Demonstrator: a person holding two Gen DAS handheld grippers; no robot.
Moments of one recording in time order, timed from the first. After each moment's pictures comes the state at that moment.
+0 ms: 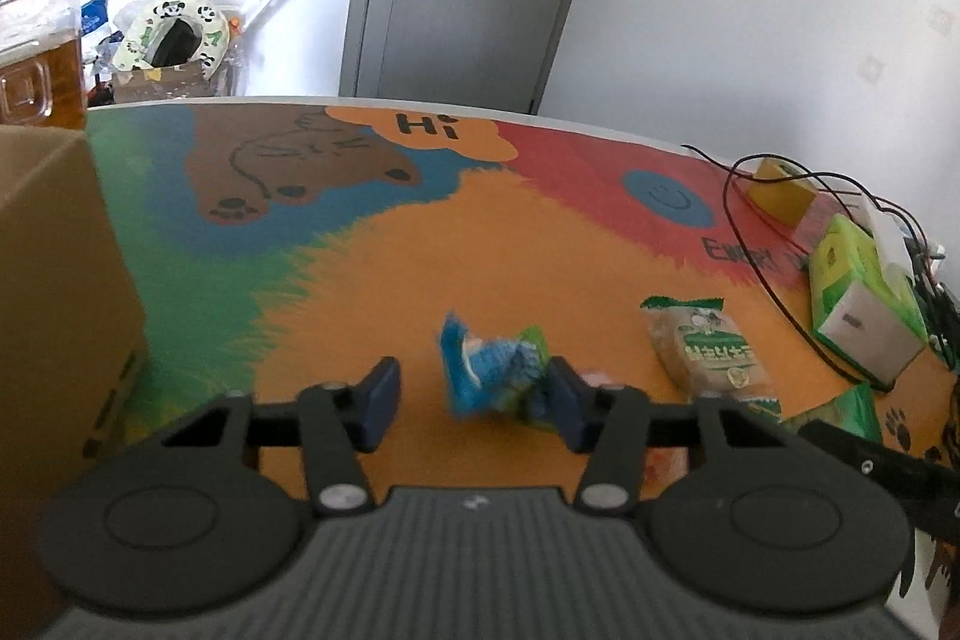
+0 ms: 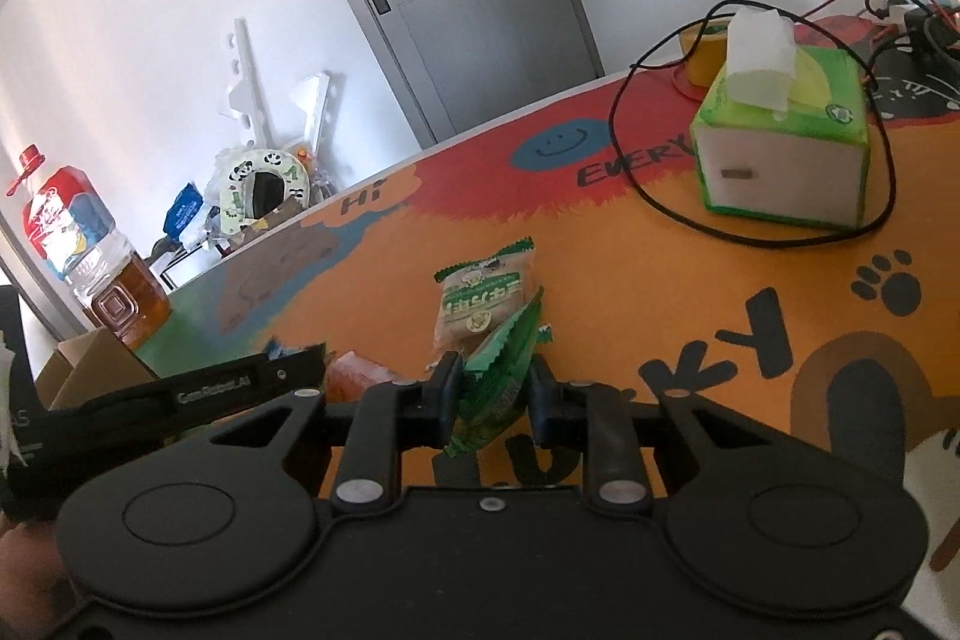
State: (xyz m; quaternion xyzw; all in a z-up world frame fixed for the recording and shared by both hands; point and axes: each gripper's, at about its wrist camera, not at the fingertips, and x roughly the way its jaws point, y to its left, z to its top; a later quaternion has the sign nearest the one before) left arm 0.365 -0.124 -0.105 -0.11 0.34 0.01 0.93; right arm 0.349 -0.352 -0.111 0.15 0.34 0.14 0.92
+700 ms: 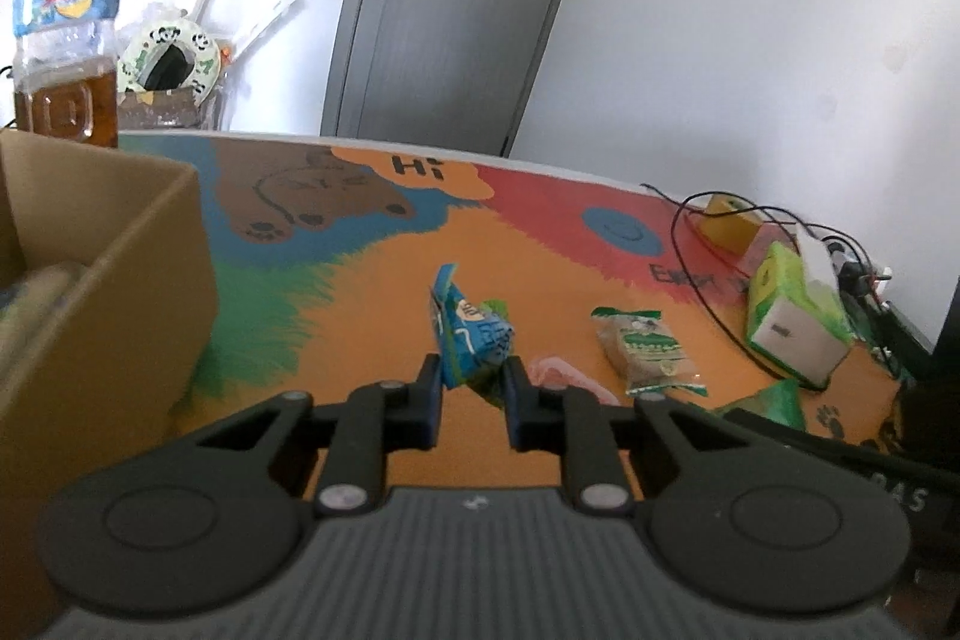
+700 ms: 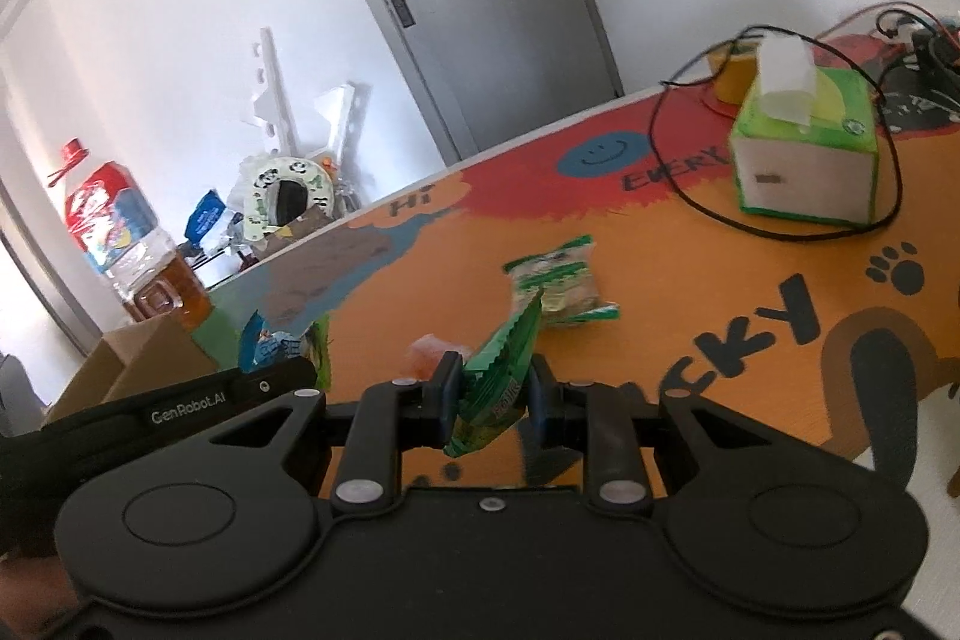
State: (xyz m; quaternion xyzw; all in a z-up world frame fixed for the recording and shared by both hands) left arm 0.303 -0.112 -0.068 -0.13 0.30 -0.01 0.94; right arm 0.313 -0.327 -0.089 0.15 0.32 0.16 0.92
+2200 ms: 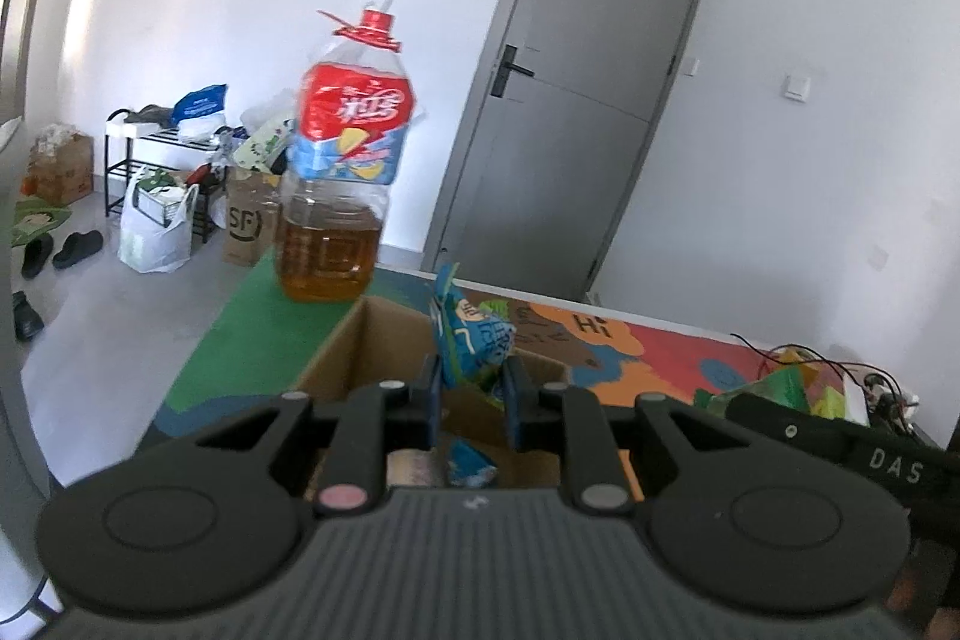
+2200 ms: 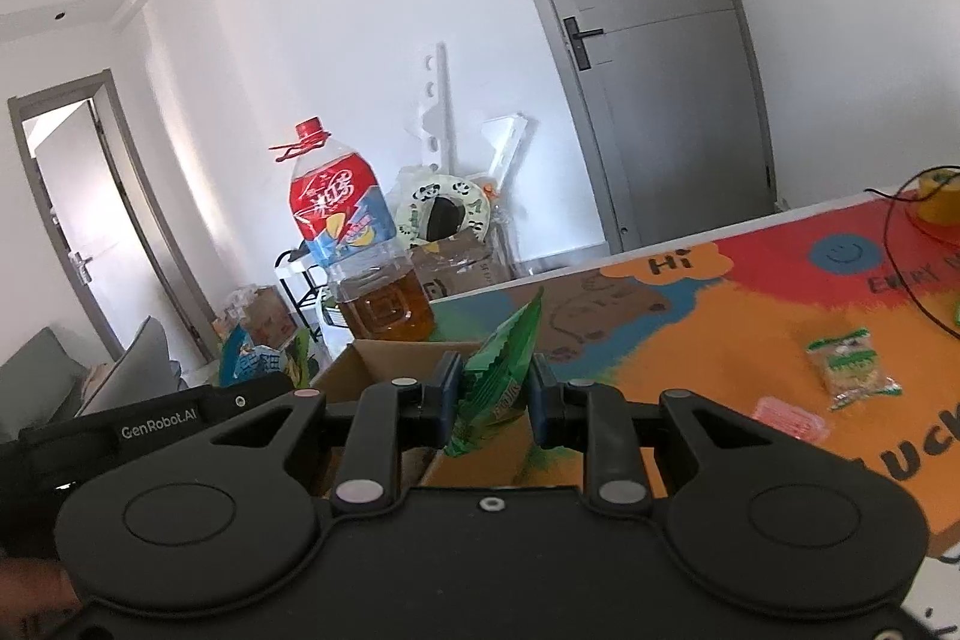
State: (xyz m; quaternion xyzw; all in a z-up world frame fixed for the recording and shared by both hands) left arm 0.186 0.049 0.017 -0.16 0.21 0.08 0.96; right arm 0.254 -0.179 -0.002 0.11 0.25 0.28 0.92
